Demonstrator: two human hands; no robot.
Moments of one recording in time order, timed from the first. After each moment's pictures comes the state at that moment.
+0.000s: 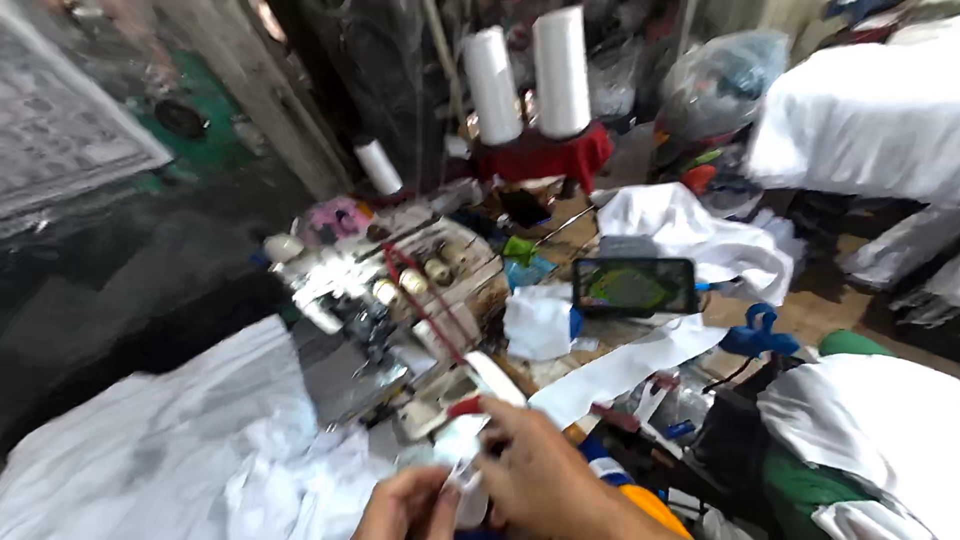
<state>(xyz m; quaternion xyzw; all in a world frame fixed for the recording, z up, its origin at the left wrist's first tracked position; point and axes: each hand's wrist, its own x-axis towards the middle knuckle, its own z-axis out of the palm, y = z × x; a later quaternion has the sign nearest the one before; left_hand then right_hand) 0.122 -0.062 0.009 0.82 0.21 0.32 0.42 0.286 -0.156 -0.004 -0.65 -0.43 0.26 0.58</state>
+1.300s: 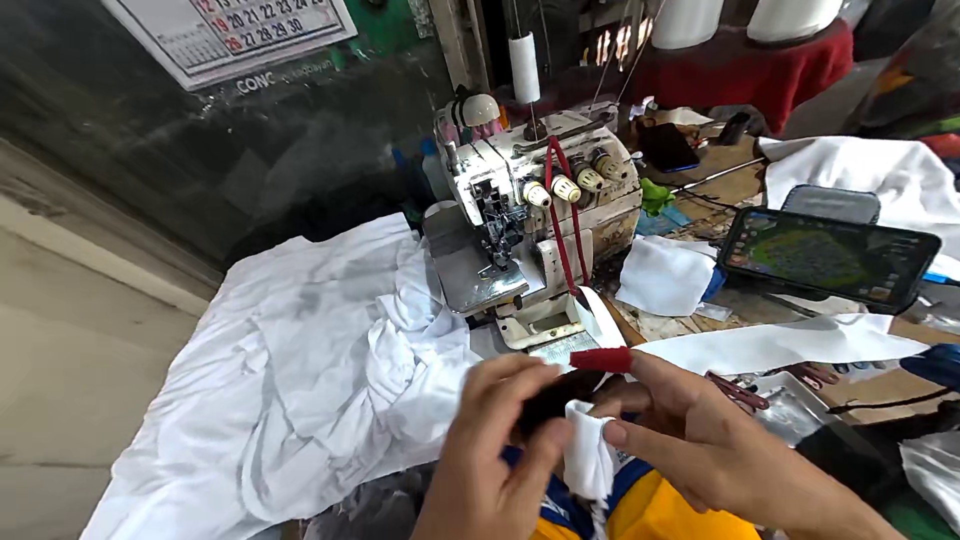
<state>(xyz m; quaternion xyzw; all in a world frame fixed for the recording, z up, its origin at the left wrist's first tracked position) 0.098 -0.057 0.021 0.84 0.14 0.33 0.40 0.308 -0.201 0.017 -0.48 -0.52 0.44 0.55</state>
